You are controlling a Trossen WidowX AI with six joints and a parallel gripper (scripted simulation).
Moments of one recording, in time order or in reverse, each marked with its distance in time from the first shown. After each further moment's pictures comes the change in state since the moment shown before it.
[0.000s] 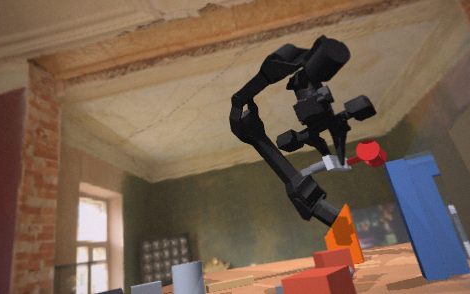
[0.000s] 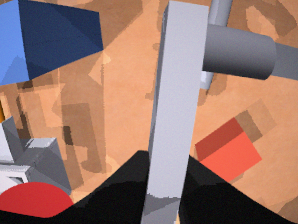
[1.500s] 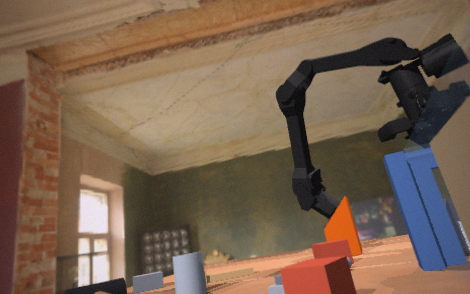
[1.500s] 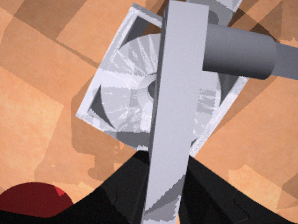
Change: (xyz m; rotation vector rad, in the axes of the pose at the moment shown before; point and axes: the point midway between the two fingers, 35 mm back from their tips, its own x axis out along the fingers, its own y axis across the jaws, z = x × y) arm 0.039 0.157 -0.156 -0.618 0.064 0.041
